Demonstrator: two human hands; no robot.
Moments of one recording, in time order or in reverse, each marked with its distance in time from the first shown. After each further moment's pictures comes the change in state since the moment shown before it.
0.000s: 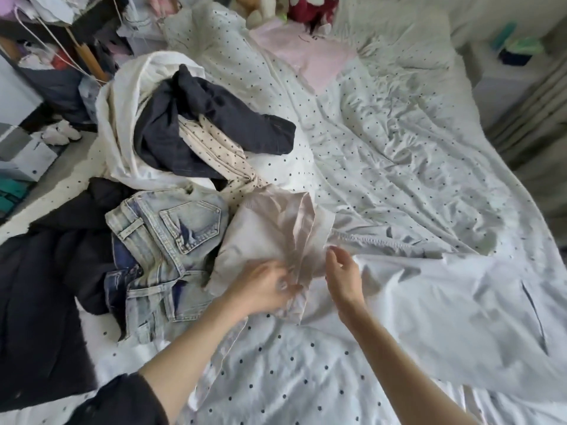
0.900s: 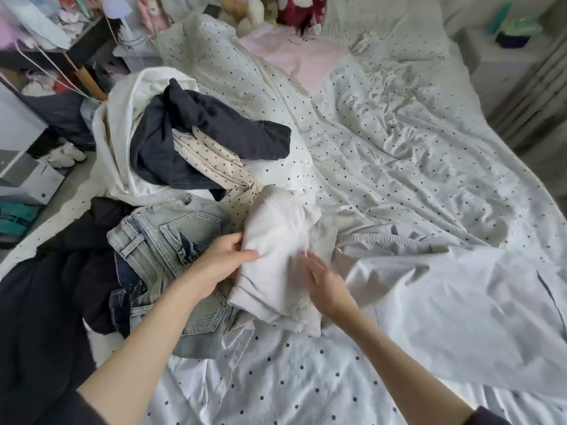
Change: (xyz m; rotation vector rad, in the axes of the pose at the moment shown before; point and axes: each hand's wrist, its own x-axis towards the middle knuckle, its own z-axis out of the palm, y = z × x) left_hand 0.000 -0.021 -0.067 -0.867 0.098 -0.519; right_hand 0.009 0.026 0.016 -0.424 -0.262 -0.459
